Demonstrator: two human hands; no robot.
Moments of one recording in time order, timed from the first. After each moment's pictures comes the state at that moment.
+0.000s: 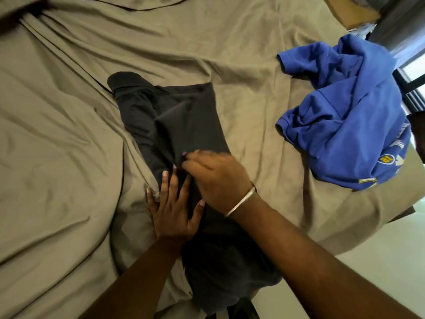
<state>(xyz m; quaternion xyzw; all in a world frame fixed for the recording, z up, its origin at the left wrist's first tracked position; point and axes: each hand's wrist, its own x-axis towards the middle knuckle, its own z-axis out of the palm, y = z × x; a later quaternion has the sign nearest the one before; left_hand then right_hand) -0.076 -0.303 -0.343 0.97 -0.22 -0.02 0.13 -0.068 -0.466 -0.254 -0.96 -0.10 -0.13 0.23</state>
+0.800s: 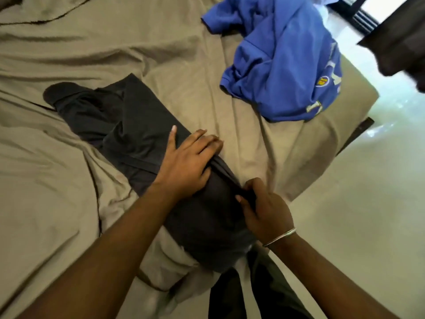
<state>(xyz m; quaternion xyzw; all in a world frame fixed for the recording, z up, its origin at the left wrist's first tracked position) -0.048 -0.384 -0.260 0.78 -0.61 -0.06 0.07 -0.264 -0.460 -0.270 -0.87 0.34 -0.06 0.35</state>
